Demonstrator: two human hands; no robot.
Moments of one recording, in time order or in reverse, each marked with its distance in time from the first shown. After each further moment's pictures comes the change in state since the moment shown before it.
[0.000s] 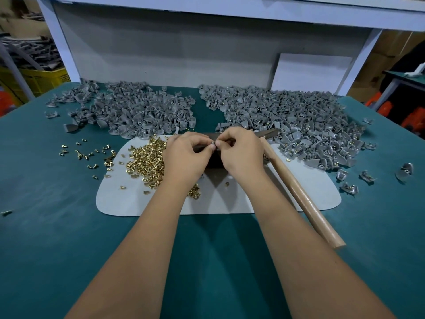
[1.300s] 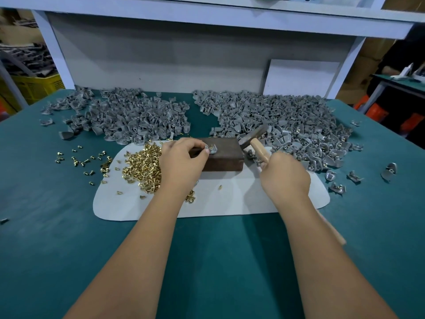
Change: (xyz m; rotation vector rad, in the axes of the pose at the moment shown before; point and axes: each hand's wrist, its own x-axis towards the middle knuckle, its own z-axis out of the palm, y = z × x) left_hand -0.009 0.009 0.000 0.105 0.010 -0.082; right_hand -0.022 0.047 -0.061 -0.648 0.042 0.226
